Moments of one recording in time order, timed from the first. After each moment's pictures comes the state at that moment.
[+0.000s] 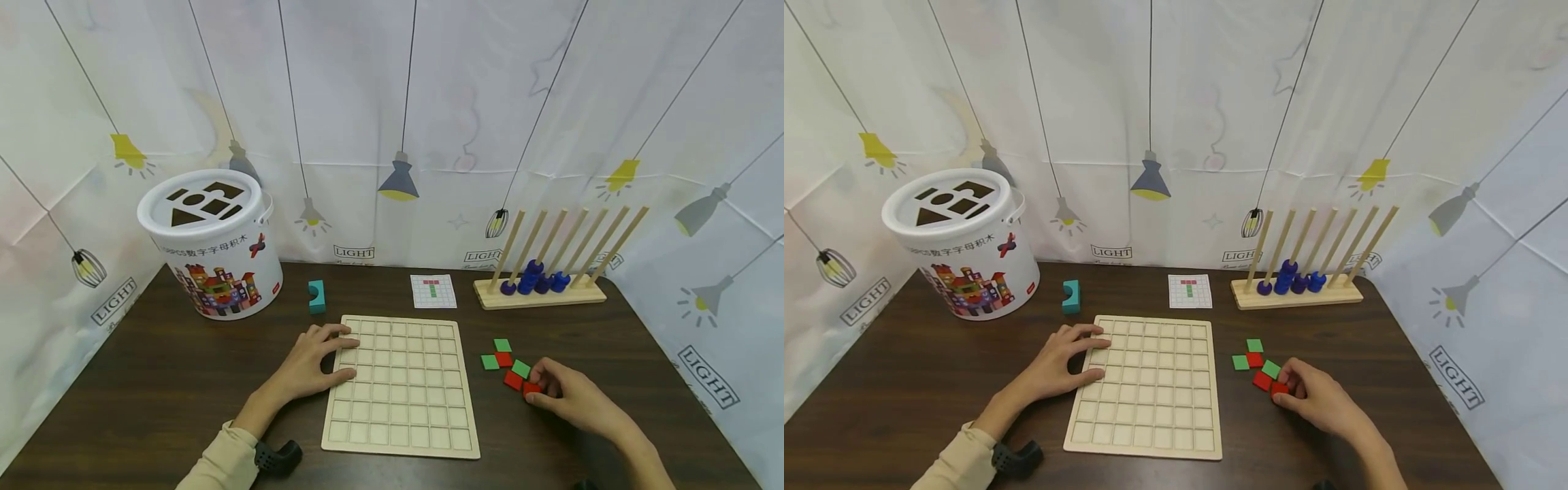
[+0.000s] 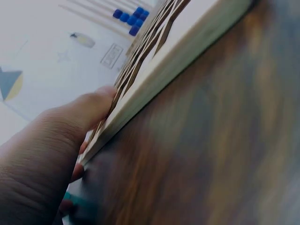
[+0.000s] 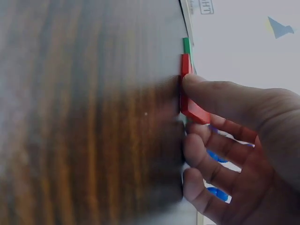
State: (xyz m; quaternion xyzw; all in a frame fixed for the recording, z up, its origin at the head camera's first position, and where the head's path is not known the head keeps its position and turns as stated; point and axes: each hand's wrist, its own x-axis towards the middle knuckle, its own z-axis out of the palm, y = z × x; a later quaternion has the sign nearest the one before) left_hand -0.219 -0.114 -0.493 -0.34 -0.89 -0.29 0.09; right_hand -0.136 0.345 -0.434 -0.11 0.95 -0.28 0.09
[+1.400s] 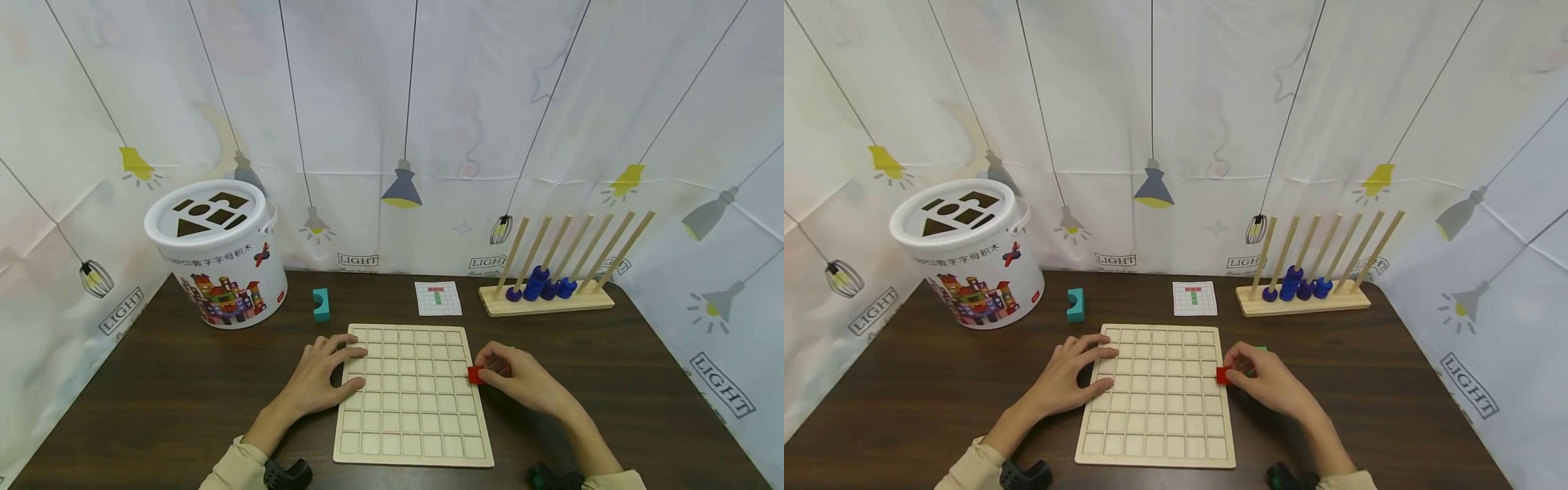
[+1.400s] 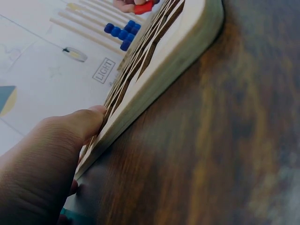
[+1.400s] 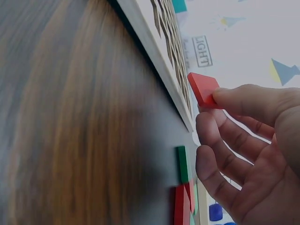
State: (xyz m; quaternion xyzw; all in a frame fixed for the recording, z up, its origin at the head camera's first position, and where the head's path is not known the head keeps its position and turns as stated) left_hand -0.212 -0.104 -0.499 -0.32 -0.90 -0.27 0.13; right_hand -0.172 0.271 -0.431 -0.18 0.91 -0.36 0.06
